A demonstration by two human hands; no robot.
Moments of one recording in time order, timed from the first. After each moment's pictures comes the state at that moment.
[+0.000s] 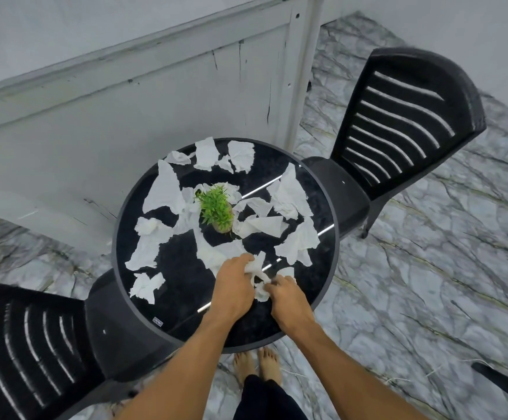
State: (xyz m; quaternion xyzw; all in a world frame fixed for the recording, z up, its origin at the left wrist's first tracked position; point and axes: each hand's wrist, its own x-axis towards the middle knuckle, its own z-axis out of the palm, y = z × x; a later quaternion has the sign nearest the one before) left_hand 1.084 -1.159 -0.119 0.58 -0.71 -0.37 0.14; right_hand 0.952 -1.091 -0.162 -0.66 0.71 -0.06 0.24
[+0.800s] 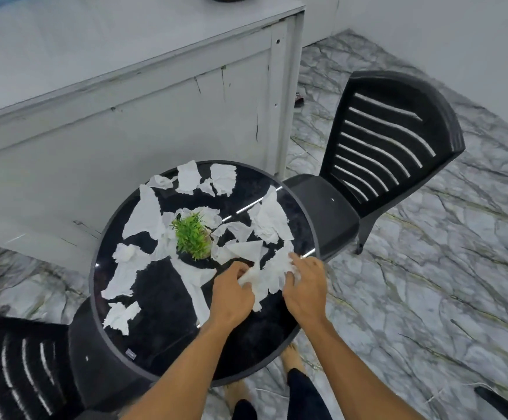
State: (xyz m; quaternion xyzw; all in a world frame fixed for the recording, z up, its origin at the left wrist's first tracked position) left_hand 1.019 -1.182 -0.105 0.62 -0.62 -0.45 0.17; right_hand 0.865 -1.136 -0.127 -0.45 0.80 -0.35 0.16
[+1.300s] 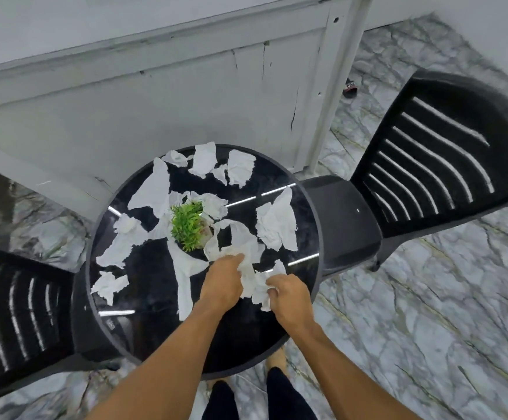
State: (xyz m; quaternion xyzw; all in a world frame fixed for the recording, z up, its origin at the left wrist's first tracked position) left_hand 0.994 -1.217 -0.140 0.66 -0.68 -0.31 0.03; right_hand 0.831 -1.164 -0.171 -0.65 0.69 -0.16 0.29
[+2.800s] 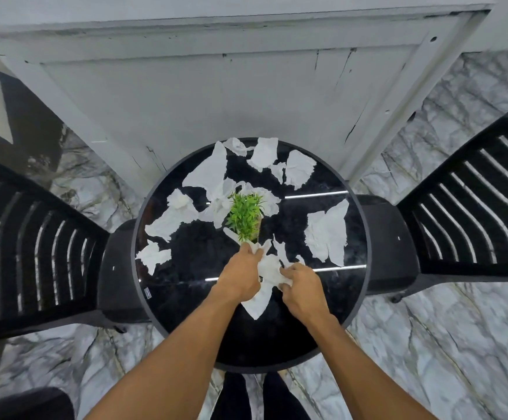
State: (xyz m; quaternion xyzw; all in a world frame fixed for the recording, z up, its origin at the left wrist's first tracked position) left_hand 1.052 -1.223 -0.138 0.65 -0.69 -0.31 -0.06; right_hand 0.881 -1.207 -0.155 -0.71 0.62 -0.08 0.32
